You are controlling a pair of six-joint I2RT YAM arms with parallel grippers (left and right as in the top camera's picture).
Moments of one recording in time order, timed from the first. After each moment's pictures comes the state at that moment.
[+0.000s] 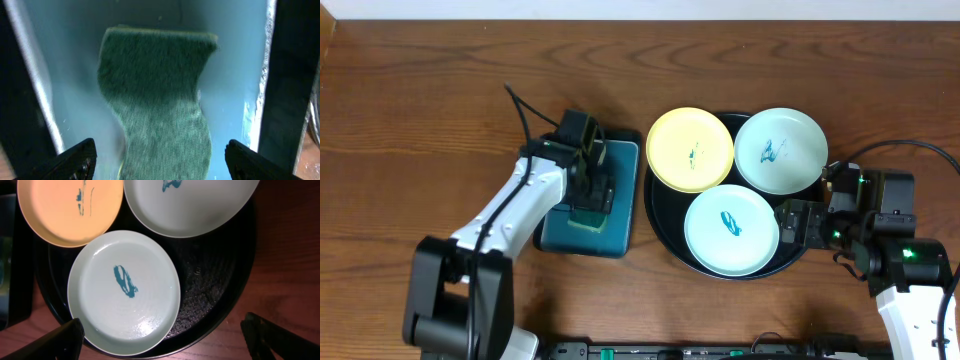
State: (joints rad) left arm -0.29 1.67 1.06 -0.81 0.06 -0.10; right arm -0.03 0.97 0.82 -0.92 -0.23 0.12
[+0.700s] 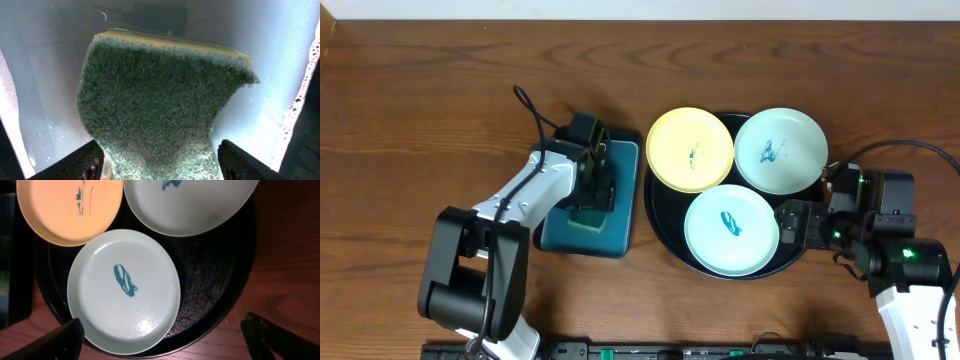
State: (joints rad) left arm -0.29 1.78 1.06 -0.75 0.05 -0.19; right arm -0.03 0.97 0.82 -0.92 -0.23 0.12
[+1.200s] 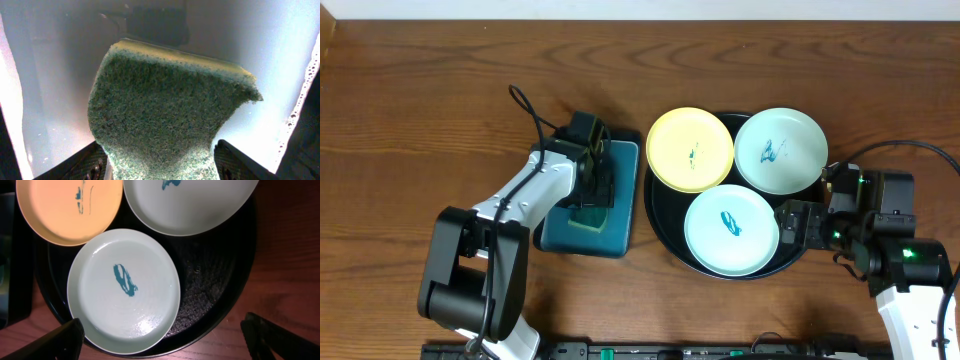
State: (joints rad) left arm -0.29 1.78 1.06 -0.73 0.05 -0.26; right arm -0.03 0.97 0.82 -0.92 -0.23 0.12
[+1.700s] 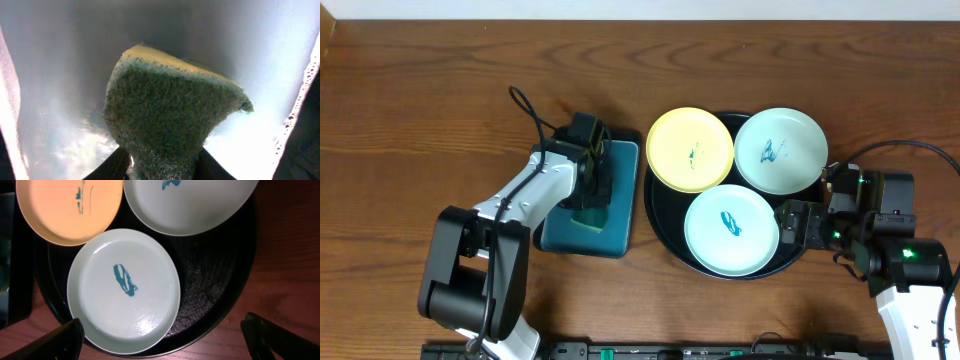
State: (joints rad) left arm -0.29 1.78 1.05 -0.72 0.05 -0.27; right arm -0.03 0.97 0.82 -0.92 -0.23 0.12
